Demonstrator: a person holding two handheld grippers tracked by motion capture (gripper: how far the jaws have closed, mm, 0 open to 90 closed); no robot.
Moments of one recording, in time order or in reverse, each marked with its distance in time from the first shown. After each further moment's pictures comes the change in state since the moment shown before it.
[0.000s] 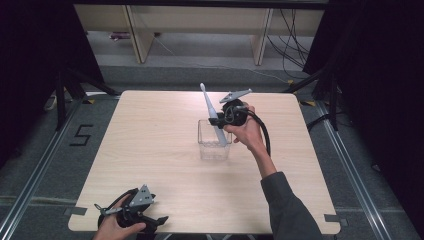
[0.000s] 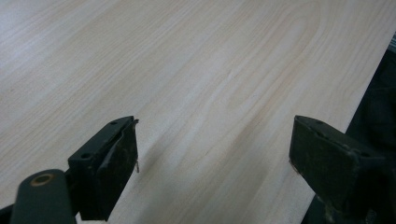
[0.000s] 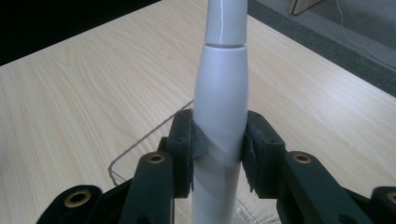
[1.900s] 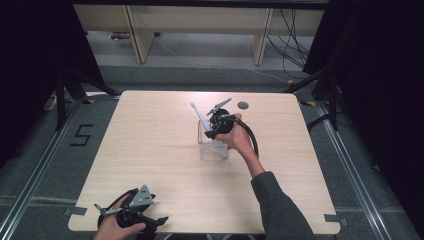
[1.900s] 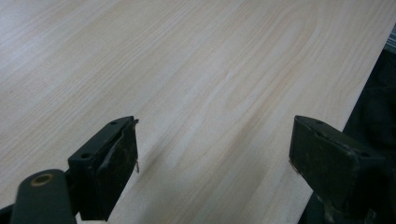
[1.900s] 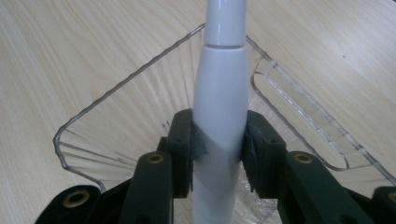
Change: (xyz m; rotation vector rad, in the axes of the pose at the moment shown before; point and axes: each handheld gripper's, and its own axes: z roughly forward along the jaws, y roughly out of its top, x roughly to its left) left arm -0.001 0.000 -0.001 -0.008 -0.002 0.002; right arm 0.009 -0.014 0.051 0.247 -0.024 -0.030
